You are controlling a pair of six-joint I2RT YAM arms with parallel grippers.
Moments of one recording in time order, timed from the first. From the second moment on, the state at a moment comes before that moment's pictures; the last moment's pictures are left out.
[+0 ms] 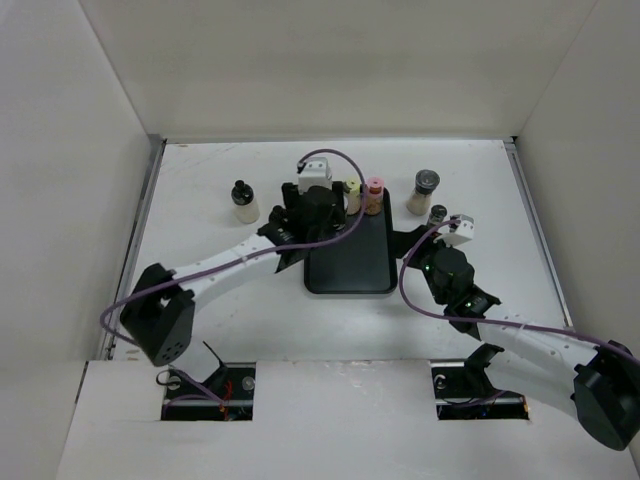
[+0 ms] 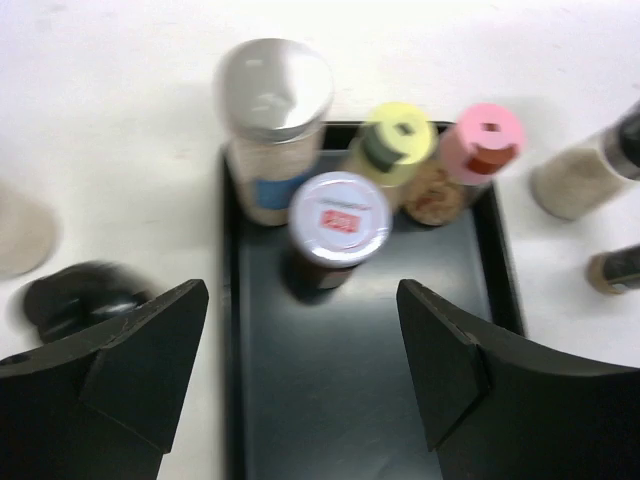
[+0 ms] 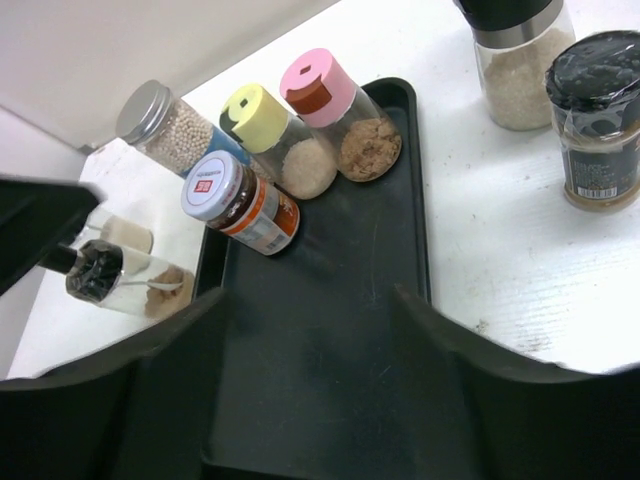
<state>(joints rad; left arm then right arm) -0.80 1.56 1.12 -0.01 -0.61 -0.43 0.65 0.96 0.36 0.43 0.48 0.67</state>
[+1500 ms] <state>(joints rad) -0.82 1.47 1.19 -0.05 -0.55 -0.40 0.61 0.68 0.26 0.48 0.53 0.69</state>
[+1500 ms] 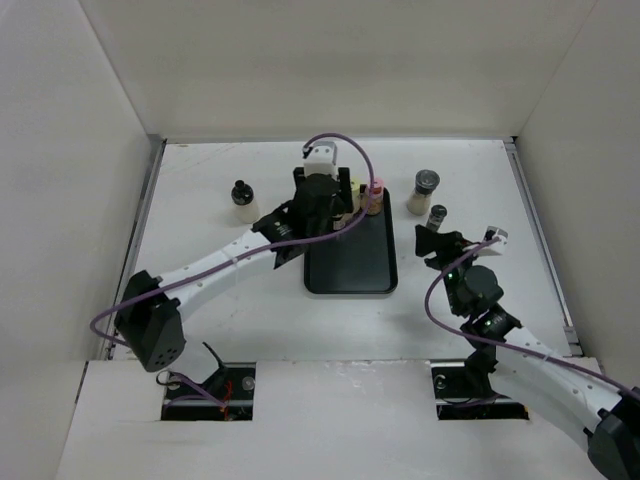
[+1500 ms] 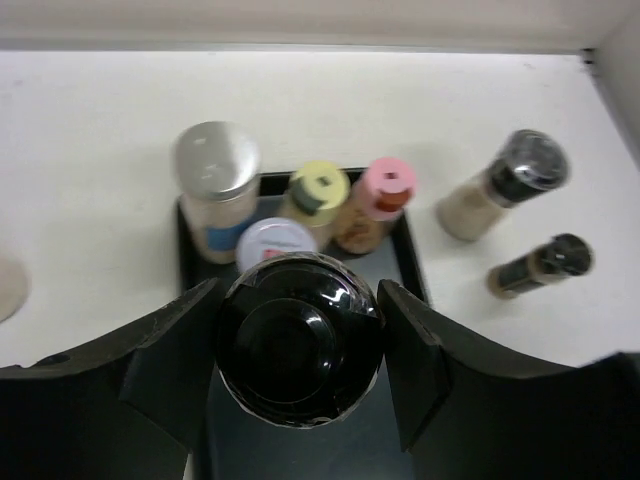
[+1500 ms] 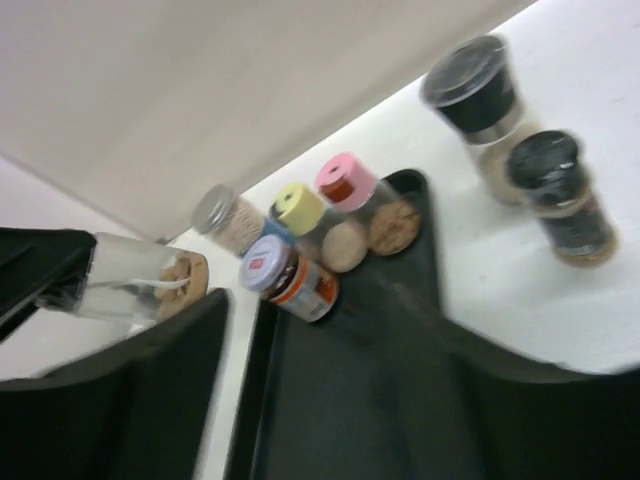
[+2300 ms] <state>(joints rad) -0.83 2.06 1.52 0.01 -0.47 -0.33 0.52 0.65 0.23 0.37 0.58 0.81</state>
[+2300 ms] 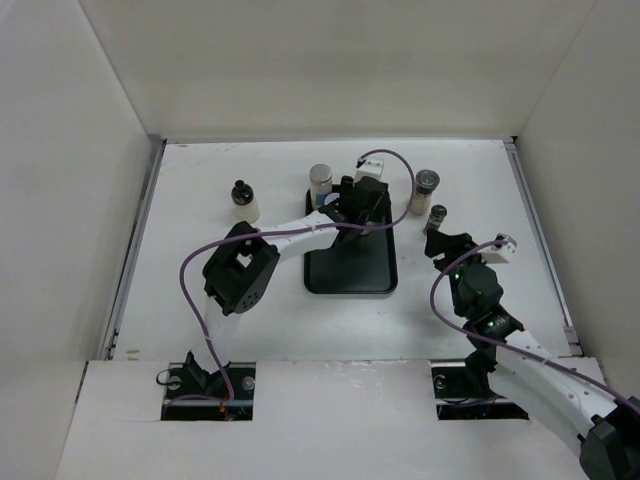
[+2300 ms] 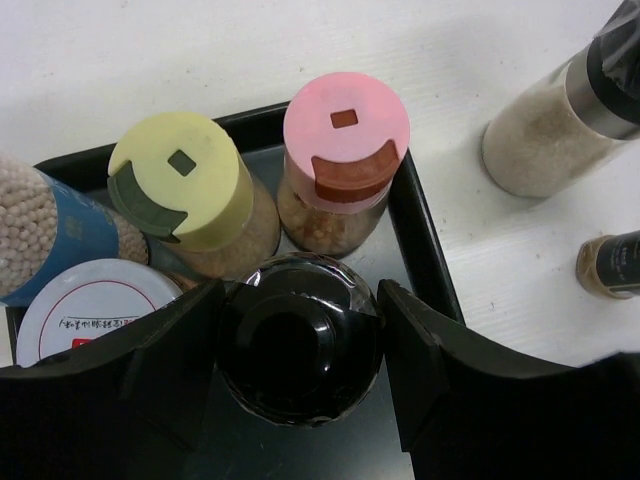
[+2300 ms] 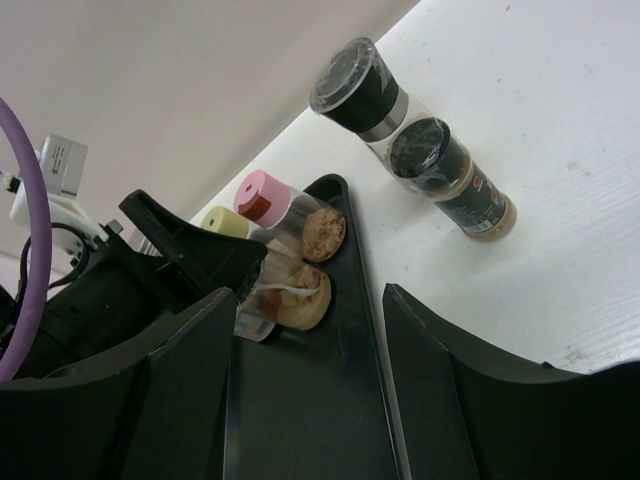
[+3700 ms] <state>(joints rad) -0.38 1.59 0.98 0.07 -0.64 -0.41 0.54 0.88 0.27 0.43 0.44 0.76</state>
